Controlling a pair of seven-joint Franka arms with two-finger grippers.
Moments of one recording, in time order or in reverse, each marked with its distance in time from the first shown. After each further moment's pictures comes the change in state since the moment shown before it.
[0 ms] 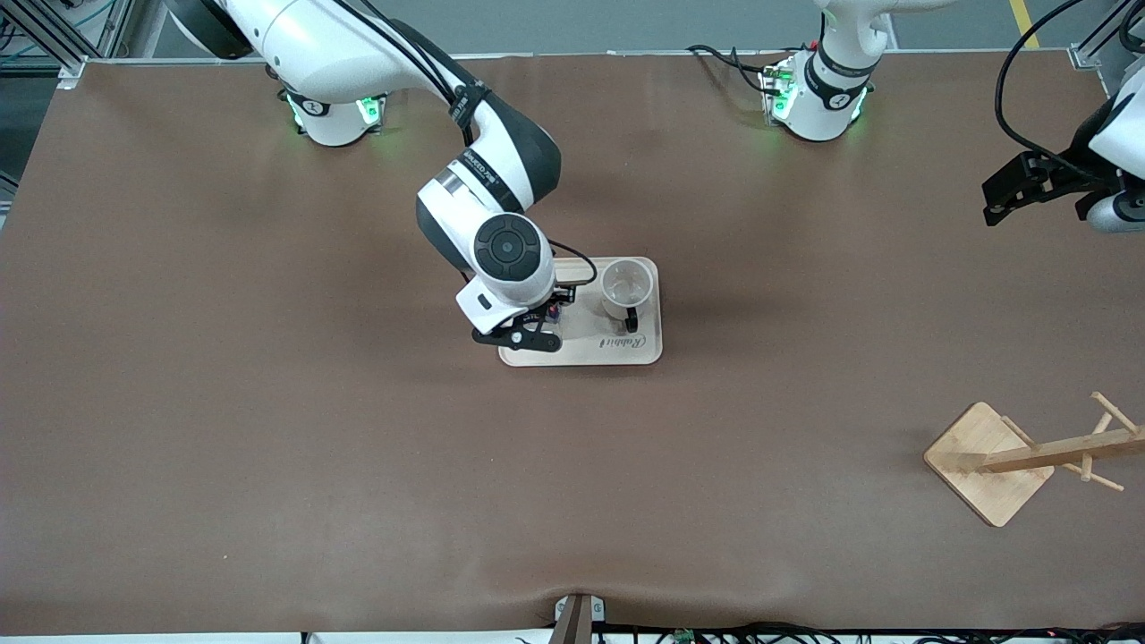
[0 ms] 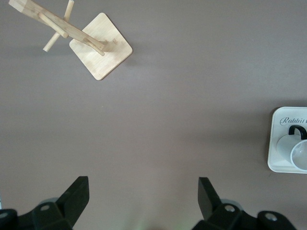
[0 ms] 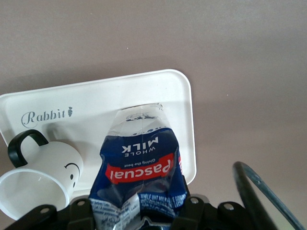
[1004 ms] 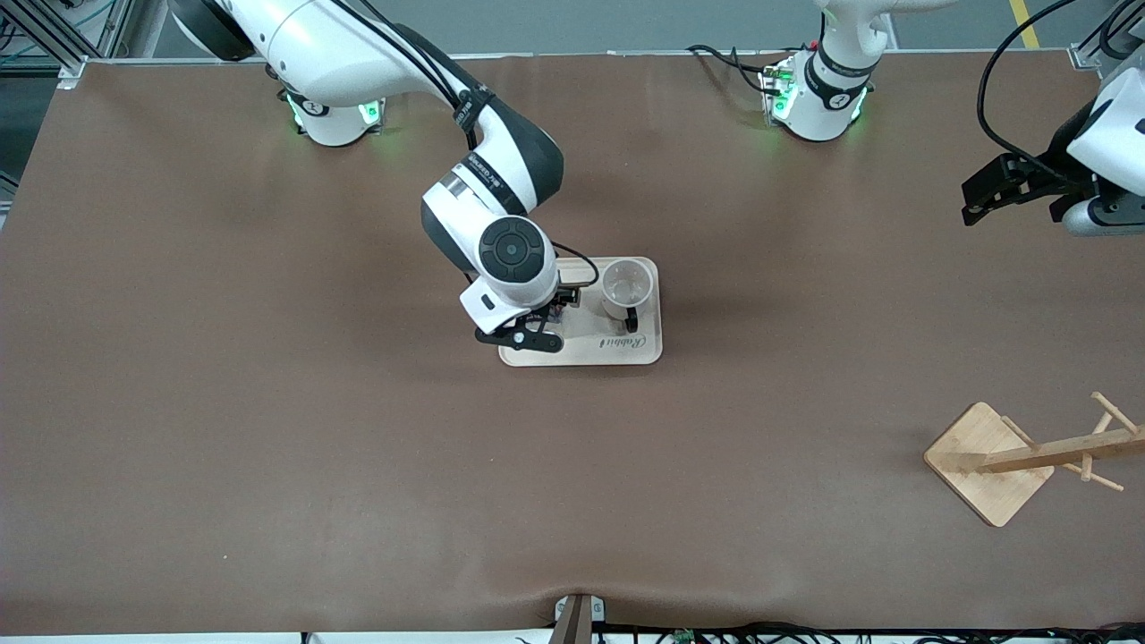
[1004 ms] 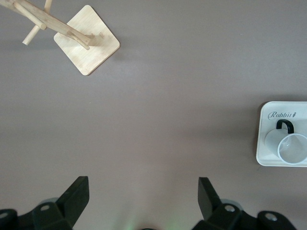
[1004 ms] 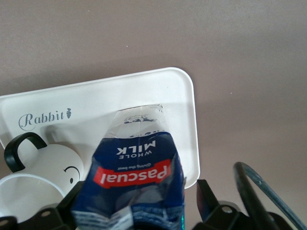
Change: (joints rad) left arm -0.002 0.000 -0.004 -0.016 -0.042 -0.001 -0.005; right arm 0.004 0.010 0.000 -0.011 0.000 0.022 0.021
